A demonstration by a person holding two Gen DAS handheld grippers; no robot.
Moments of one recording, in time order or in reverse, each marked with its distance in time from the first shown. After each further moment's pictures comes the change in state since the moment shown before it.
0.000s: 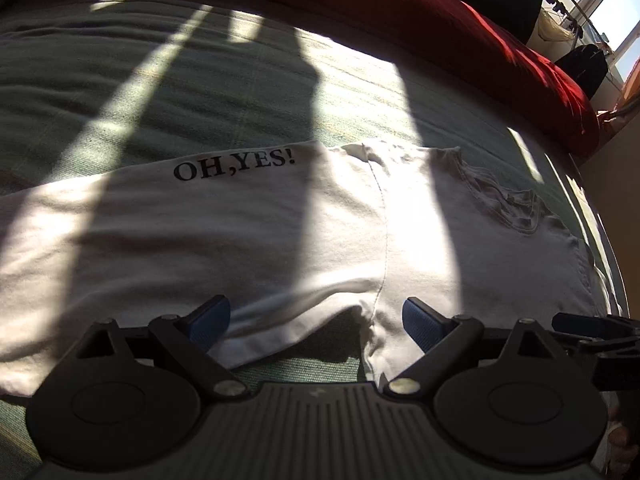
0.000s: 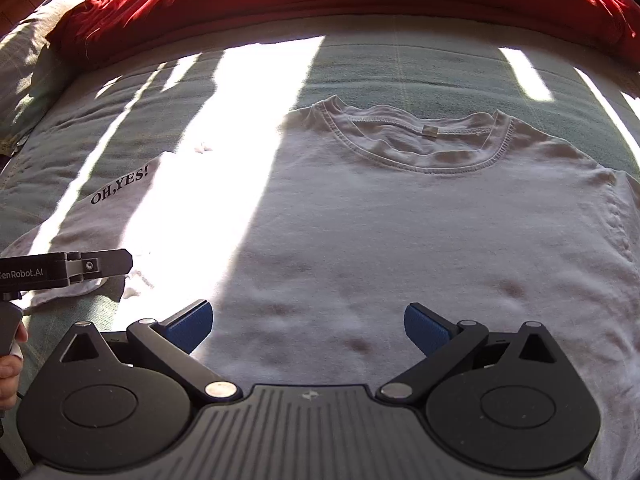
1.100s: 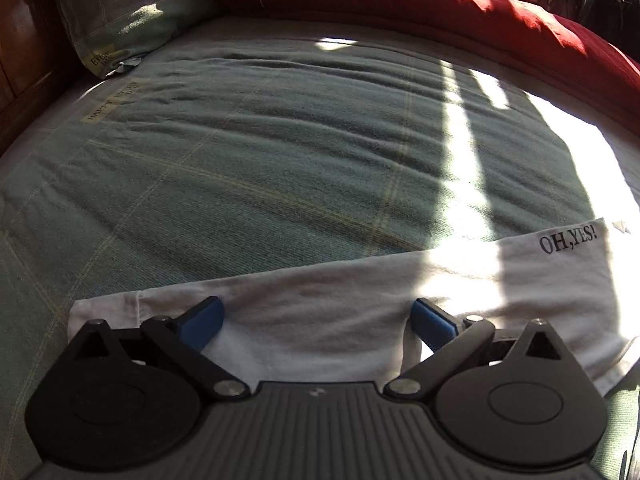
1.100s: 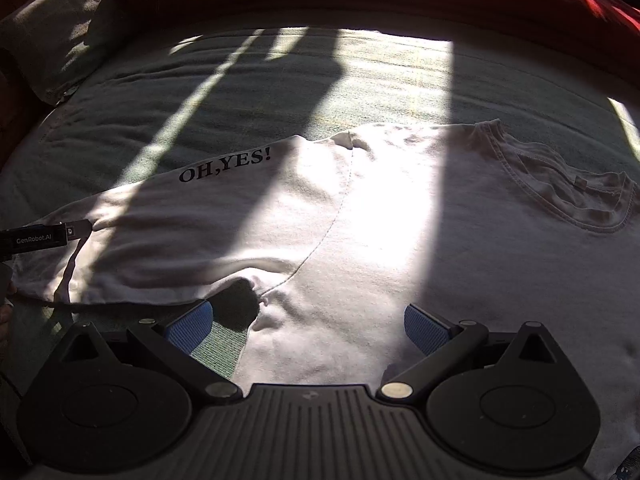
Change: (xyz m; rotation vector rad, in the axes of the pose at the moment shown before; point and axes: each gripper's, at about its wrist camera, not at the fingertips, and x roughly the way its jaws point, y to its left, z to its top) left arm -0.055 0.157 0.017 -0.072 -0.136 0.468; right arm 0.039 0.106 0.018 -0.141 0.042 0.073
